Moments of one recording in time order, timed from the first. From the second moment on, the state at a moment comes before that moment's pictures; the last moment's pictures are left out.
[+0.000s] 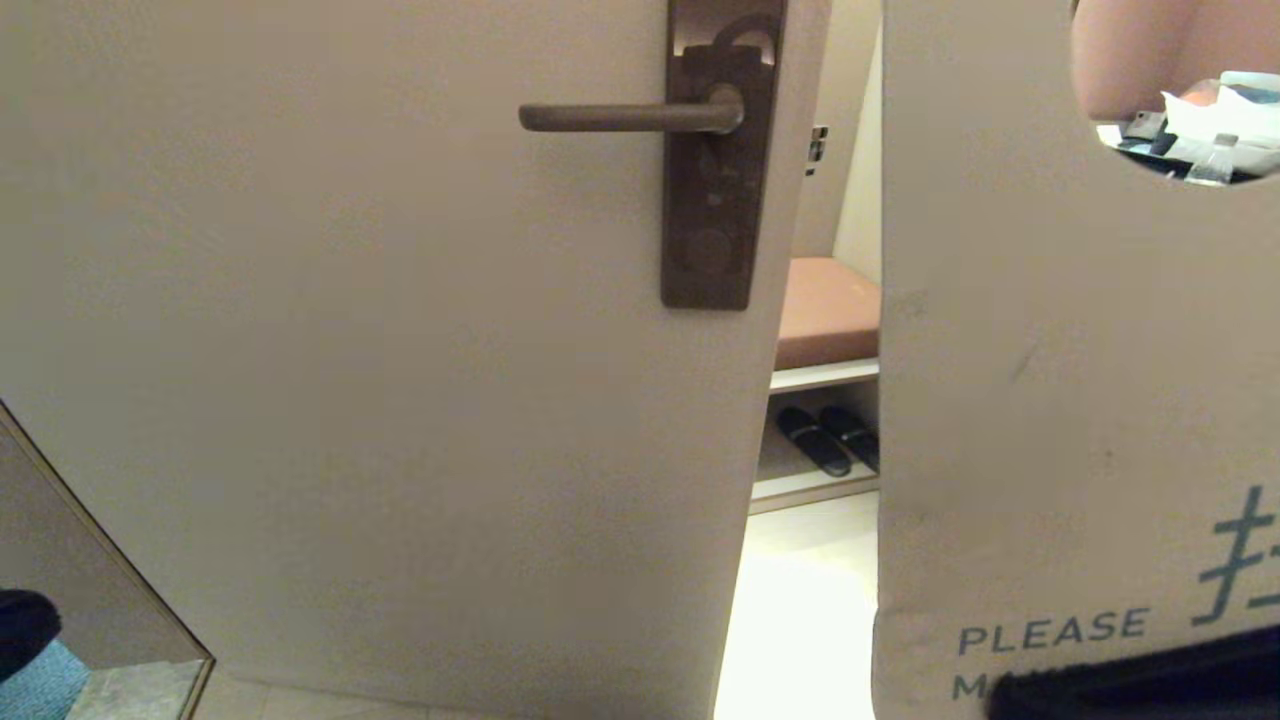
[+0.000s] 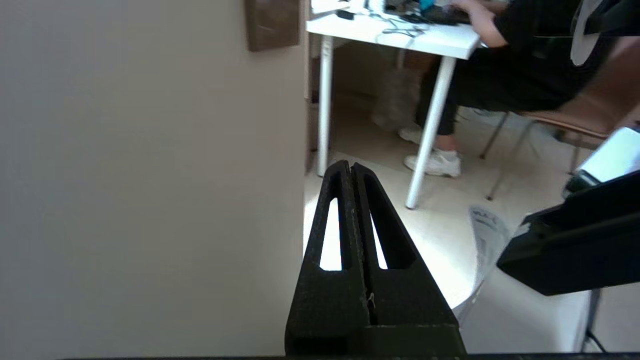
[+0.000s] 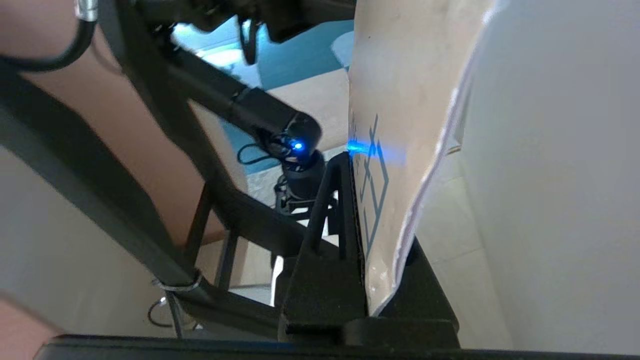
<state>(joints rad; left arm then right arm) -0.41 0.59 -0.55 -0.10 -0.42 -0.07 0.89 1.19 -0.94 -0.13 0.63 0.14</state>
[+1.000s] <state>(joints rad) -0.66 0.75 -0.58 -0.19 -0.42 -0.08 0.89 1.29 -0.78 -0.33 0.68 0.04</state>
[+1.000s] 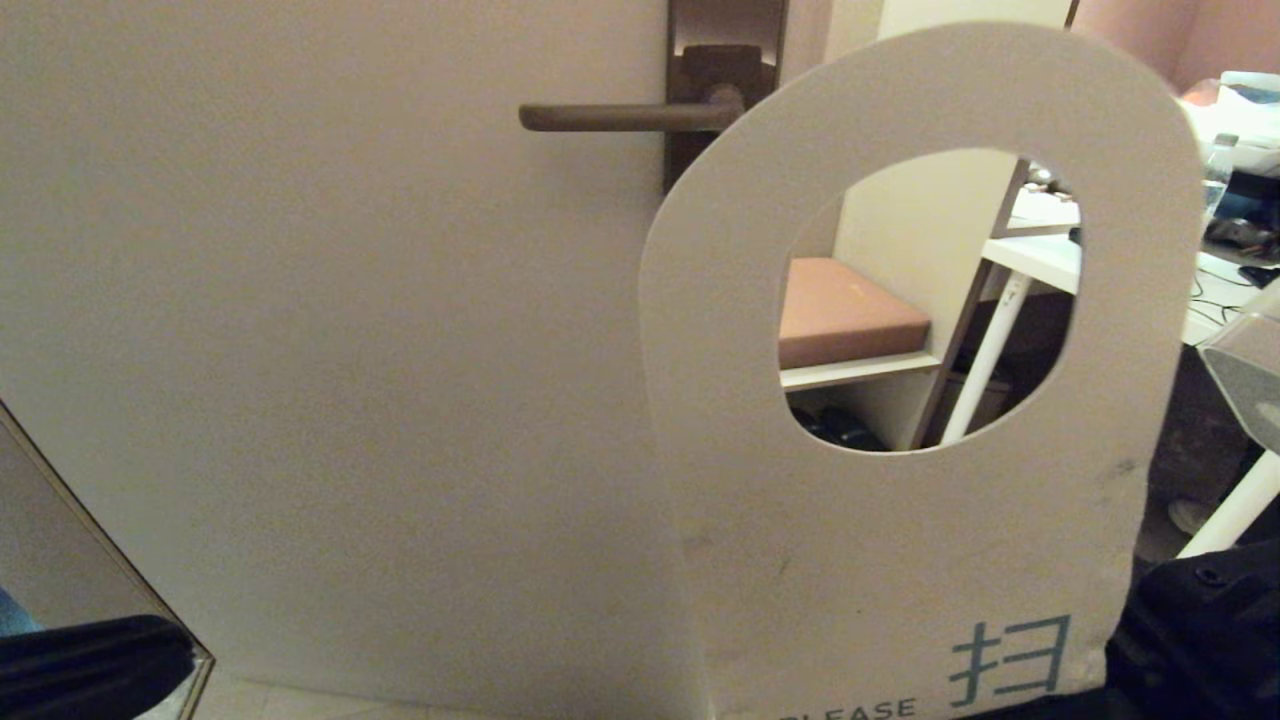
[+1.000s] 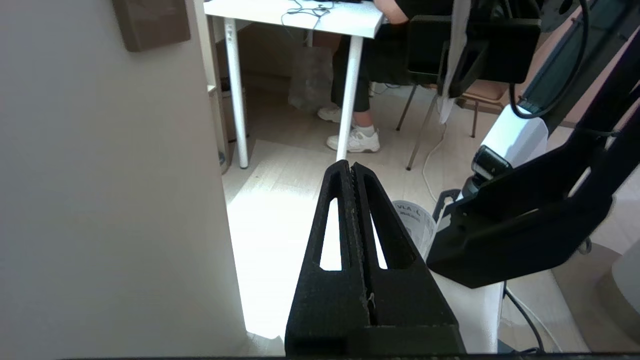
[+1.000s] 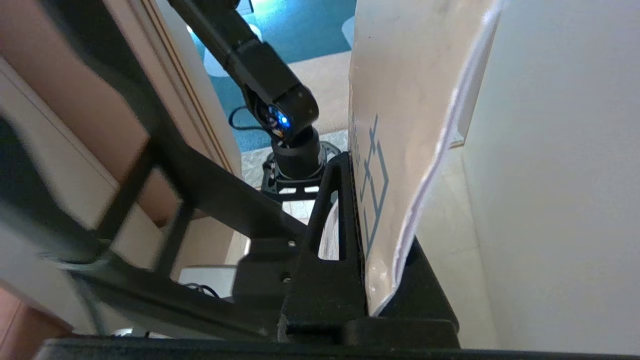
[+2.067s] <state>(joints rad) -0.84 1.01 -0.56 -0.53 -0.42 -0.18 0.83 1.39 -0.72 -0.53 0.81 0.20</state>
